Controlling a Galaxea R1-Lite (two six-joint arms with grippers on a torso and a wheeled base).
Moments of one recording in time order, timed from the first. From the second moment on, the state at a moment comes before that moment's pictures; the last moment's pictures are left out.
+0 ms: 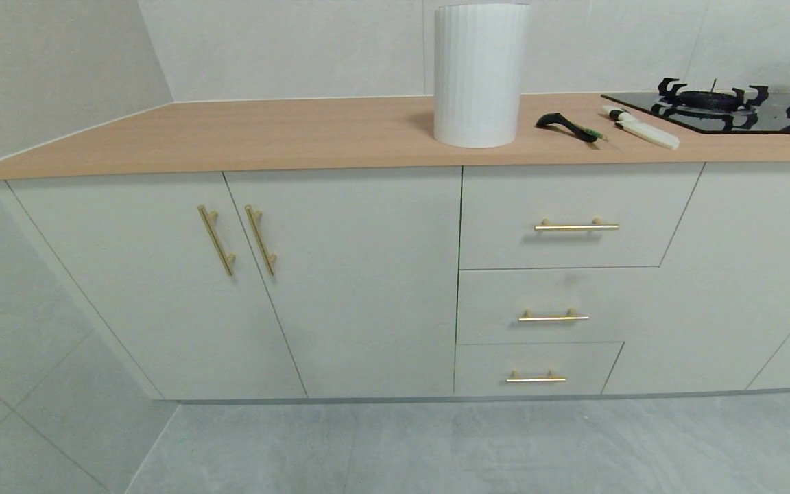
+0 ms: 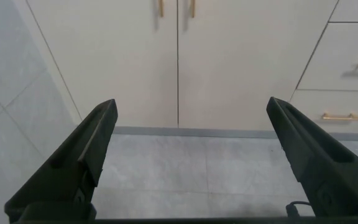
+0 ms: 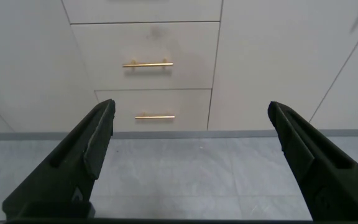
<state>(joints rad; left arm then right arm) 0.00 0.00 0.00 0.00 0.04 -0.02 0.00 0.00 0.00 0.00 -0.02 0.00</state>
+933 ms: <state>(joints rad) 0.00 0.00 0.00 0.00 0.04 -0.01 0.00 0.00 0.00 0.00 -0.01 -0.01</state>
